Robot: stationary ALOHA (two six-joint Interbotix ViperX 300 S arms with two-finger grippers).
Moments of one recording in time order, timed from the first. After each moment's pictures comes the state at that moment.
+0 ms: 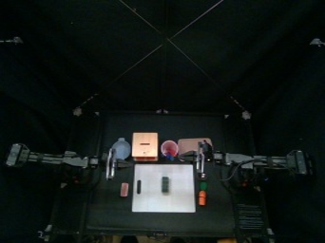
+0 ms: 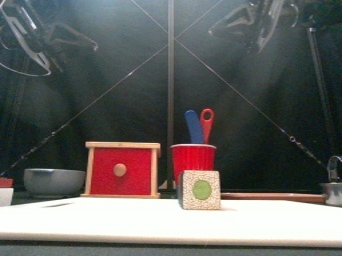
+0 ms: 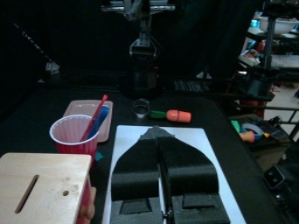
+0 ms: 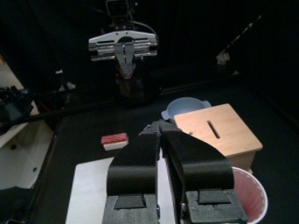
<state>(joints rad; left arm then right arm) -0.01 -0.80 1.18 -0.06 -0.33 0.00 -0.10 -0.61 0.79 0.10 -0.09 0.01</state>
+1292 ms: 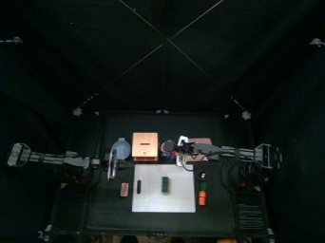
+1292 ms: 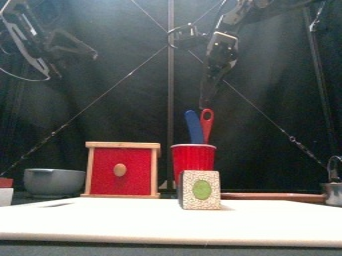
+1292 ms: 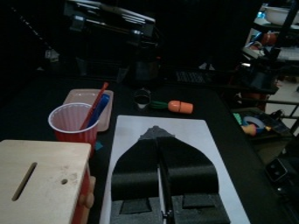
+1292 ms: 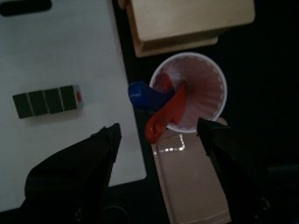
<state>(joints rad) -0.01 -0.78 1.19 -0.08 -0.33 0.00 -0.19 -0.12 0.27 -0.11 0.92 0.00</state>
